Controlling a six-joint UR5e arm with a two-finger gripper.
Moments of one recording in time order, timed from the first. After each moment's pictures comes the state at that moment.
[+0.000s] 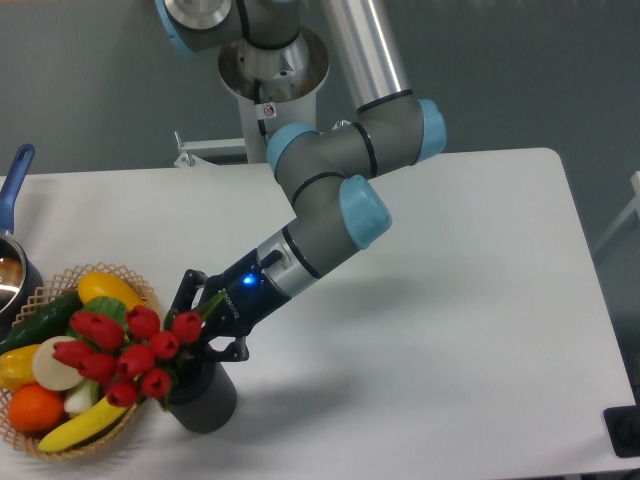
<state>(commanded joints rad) 2.42 -2.00 -1.67 -0.84 0.46 1.24</state>
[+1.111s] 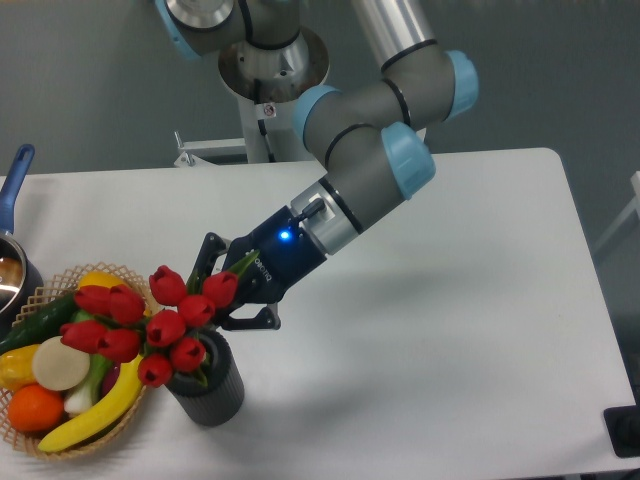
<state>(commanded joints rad) 2.50 -1.91 -1.59 -0.84 0.29 1.03</state>
